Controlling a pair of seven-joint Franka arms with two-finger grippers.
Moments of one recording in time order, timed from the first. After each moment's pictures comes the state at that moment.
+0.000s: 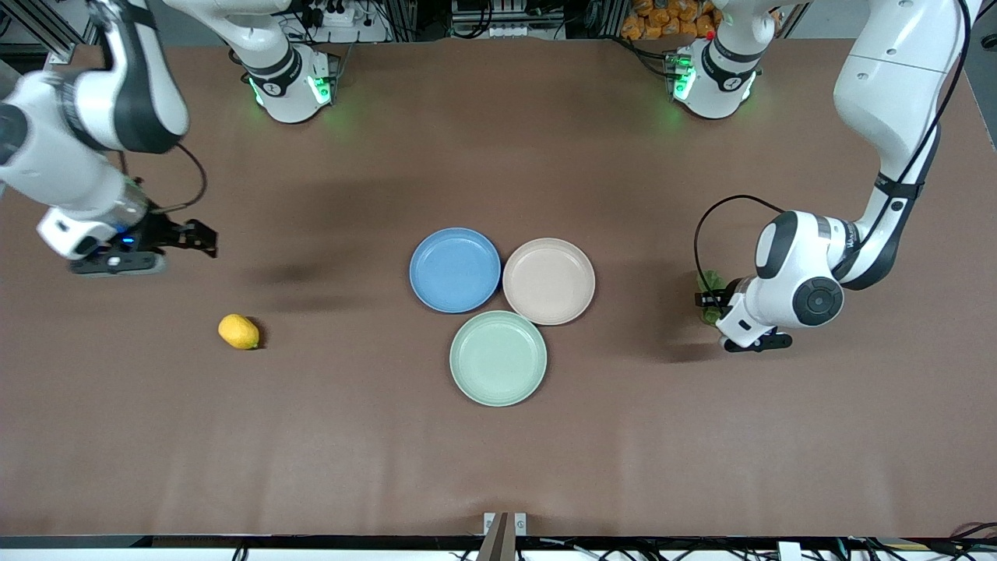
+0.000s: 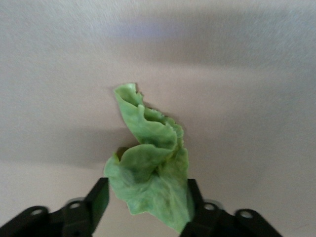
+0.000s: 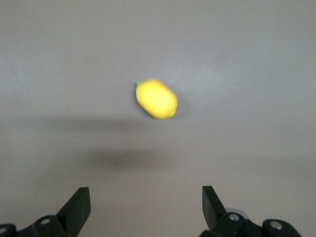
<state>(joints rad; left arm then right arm) 0.13 0.56 -0.30 -1.85 0.14 2.09 -0.31 -0.05 -0.05 0.00 -2.10 -0.02 2.08 -0.10</state>
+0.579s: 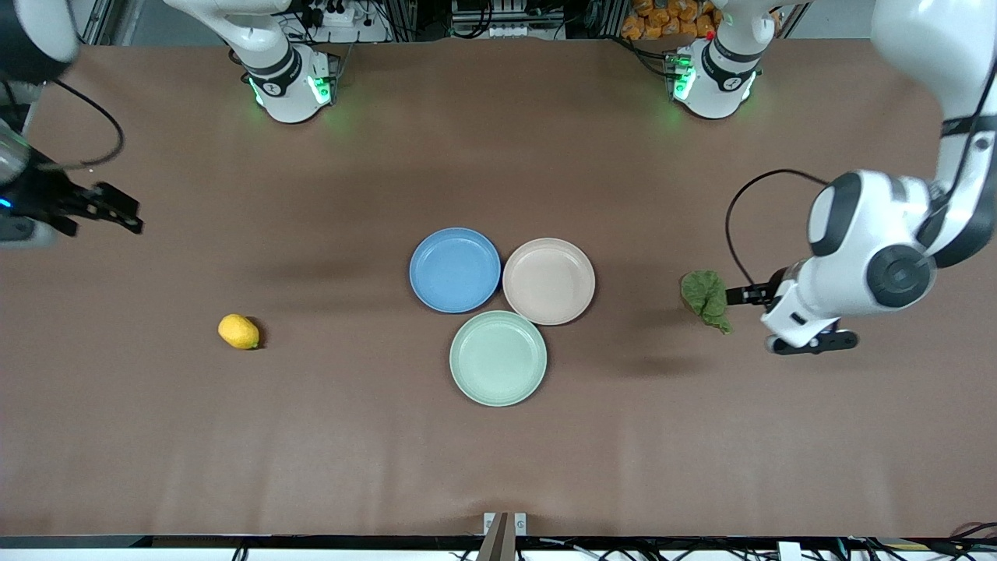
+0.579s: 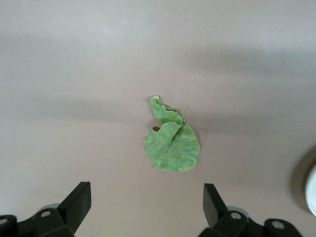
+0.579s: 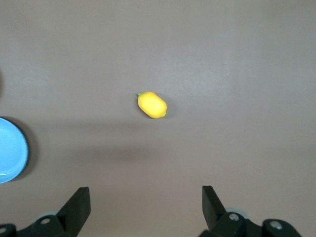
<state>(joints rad) 0.13 0.37 -0.32 -1.66 0.14 1.80 -0.31 -0.06 -0.05 0.00 -1.70 0.00 1.67 -0.07</state>
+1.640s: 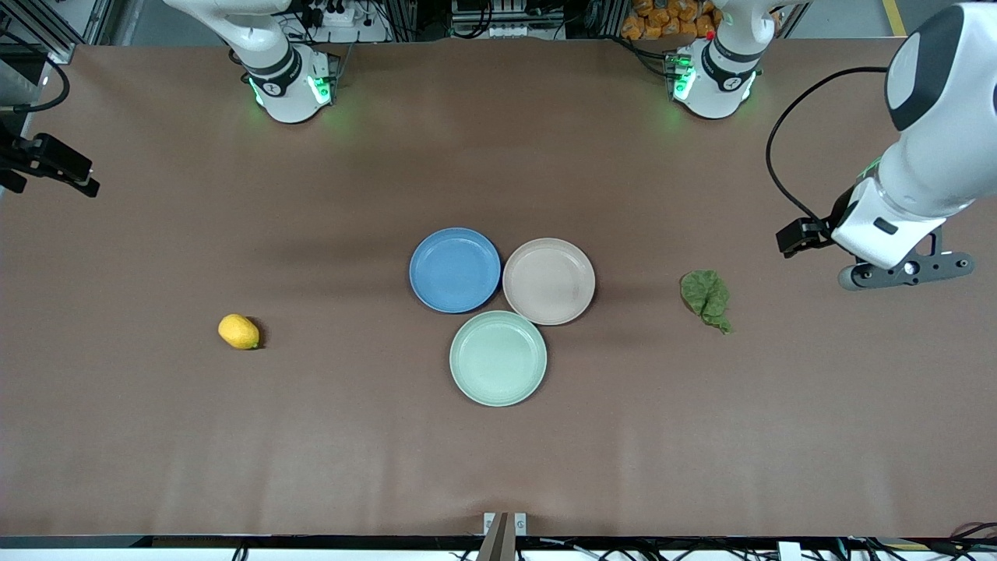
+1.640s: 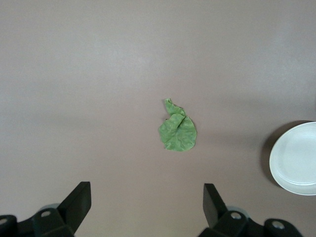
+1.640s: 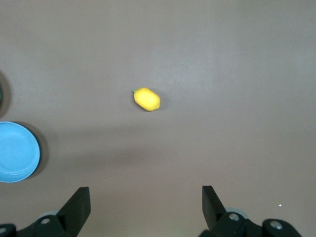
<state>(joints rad) 0.12 0.15 -0.34 -1.55 0.14 1.61 -0.31 -0.05 -0.04 0.01 -1.54 -0.04 1.51 0.02</state>
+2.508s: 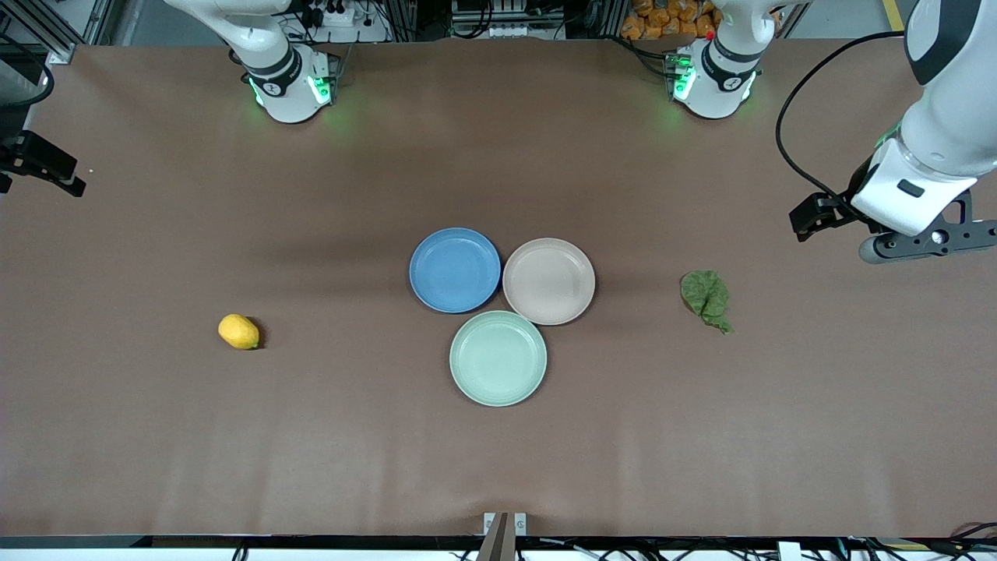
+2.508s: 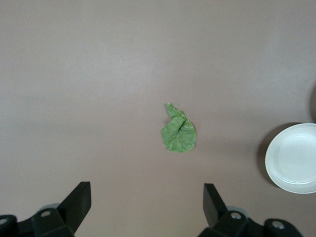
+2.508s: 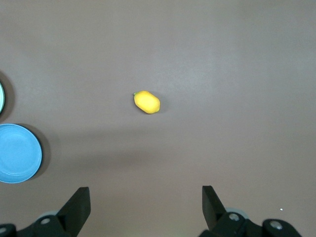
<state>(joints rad) 0.13 0.09 -0.34 -1.54 0.14 1.60 -0.30 -0.07 -0.04 0.00 -1.53 -0.02 1.52 -0.01</state>
